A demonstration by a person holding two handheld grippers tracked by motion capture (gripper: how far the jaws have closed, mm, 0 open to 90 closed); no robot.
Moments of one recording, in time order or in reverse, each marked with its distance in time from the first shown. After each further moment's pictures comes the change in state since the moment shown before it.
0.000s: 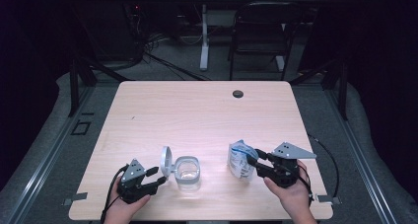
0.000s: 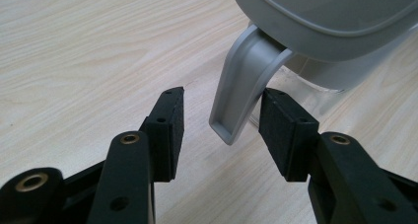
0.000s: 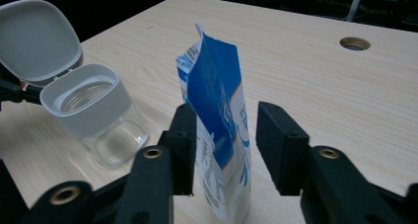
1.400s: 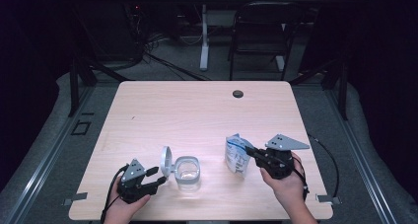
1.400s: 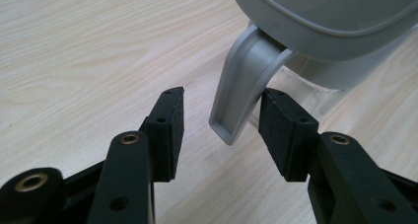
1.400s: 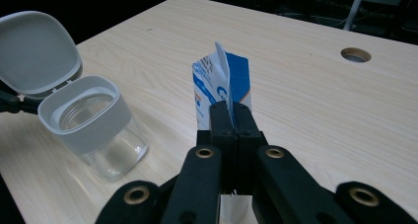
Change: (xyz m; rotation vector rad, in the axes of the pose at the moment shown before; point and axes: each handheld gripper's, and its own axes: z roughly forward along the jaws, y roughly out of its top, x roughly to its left) left arm 0.001 0.000 0.000 0.005 -0.015 0.000; right arm 0.005 0.021 0.009 0.018 -0.007 -0.027
